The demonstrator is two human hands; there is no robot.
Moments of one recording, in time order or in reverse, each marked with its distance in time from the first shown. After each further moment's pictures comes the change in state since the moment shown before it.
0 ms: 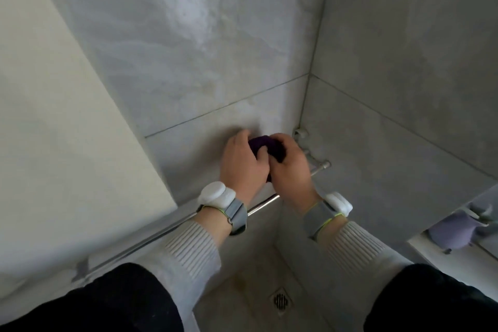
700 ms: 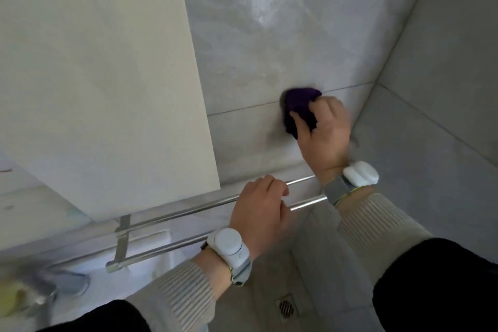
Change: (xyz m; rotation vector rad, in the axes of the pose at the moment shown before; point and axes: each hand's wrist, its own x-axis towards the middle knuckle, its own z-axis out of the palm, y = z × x) left_hand -0.090 -0.047 -0.029 0.222 0.011 0.320; right_hand 0.065 -0.032 0.026 -0.386 0.286 -0.830
